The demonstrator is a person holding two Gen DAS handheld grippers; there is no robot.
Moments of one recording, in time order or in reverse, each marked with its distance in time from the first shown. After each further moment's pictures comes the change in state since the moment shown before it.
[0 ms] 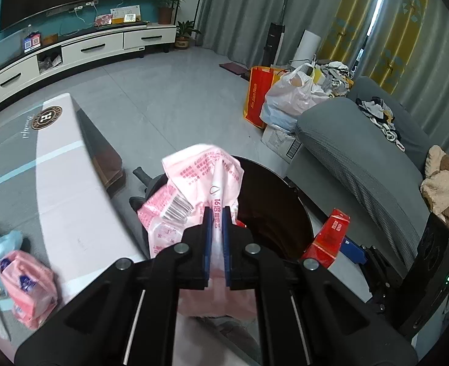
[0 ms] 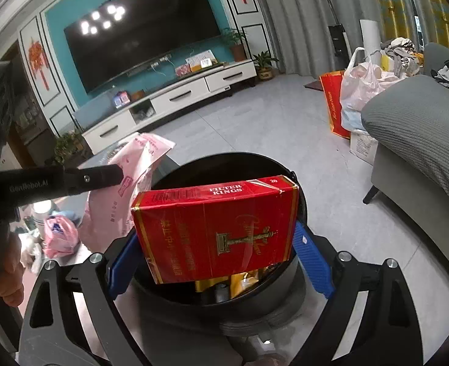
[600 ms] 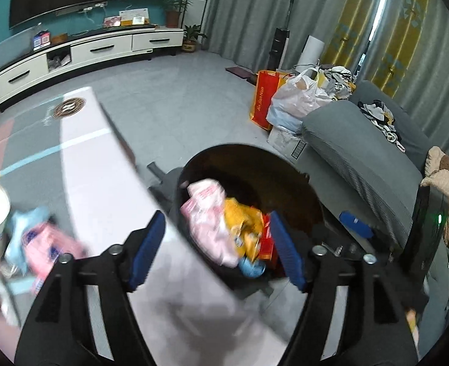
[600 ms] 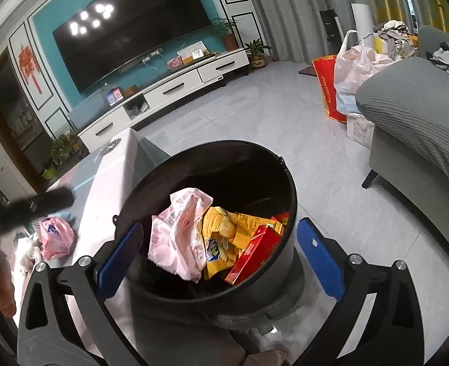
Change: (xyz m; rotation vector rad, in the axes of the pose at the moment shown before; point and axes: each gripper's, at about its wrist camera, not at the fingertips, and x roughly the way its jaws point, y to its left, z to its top) left arm -0.045 0.033 -0.037 -0.019 -0.024 0.016; right arm -0.009 -0.013 -0.003 0.063 0.036 0.020
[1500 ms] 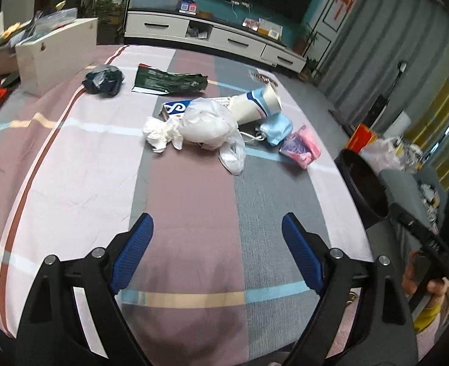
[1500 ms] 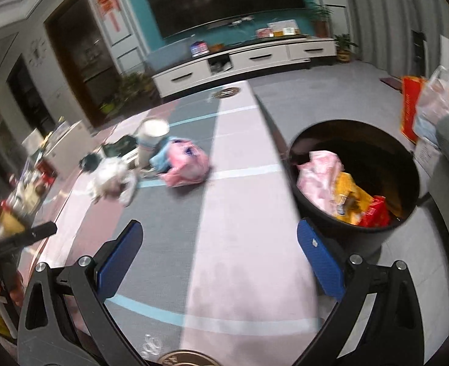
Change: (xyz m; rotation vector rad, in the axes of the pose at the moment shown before) left arm -0.209 0.180 -0.186 -0.488 -0.099 0.282; right arm -0.041 0.179 -0.055 -0.333 0.173 0.248
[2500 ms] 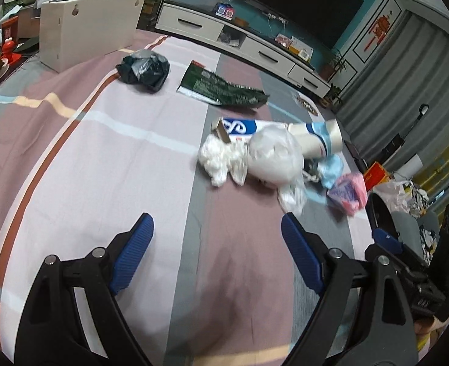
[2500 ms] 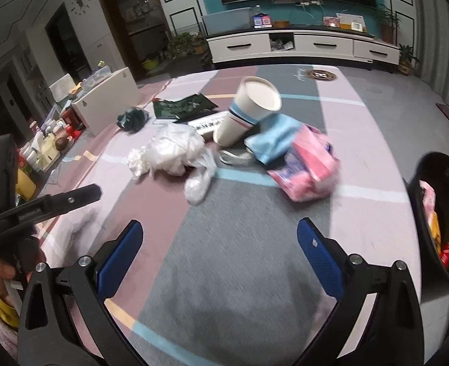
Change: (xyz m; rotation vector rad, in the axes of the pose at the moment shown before) left arm 0.049 0.072 0.033 -0.163 -0.040 0.020; right arm 0.103 0.106 0.021 -0.182 0.122 0.152
